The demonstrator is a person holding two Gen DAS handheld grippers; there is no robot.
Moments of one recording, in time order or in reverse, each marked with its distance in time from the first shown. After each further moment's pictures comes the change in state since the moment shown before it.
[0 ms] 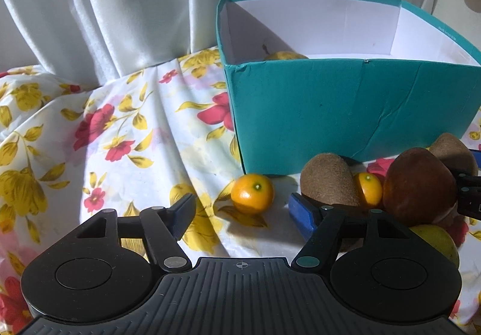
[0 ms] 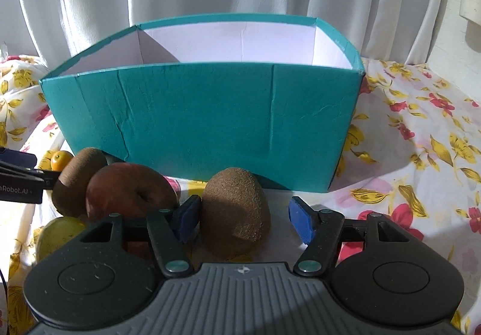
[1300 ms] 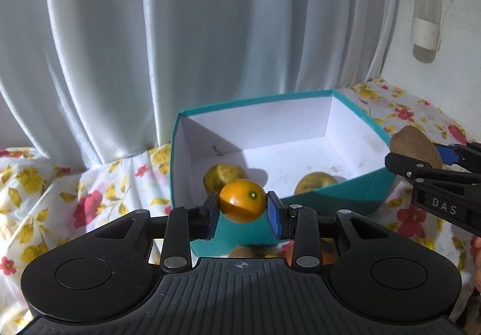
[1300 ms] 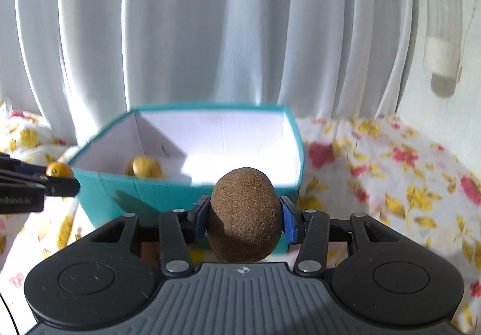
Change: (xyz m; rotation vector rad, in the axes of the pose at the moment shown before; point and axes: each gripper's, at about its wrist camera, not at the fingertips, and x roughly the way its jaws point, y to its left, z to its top) left arm -0.113 -0.039 0.069 0.060 -0.203 -0.115; right arm -0.096 -0.011 0.052 0.024 -0.272 -0.056
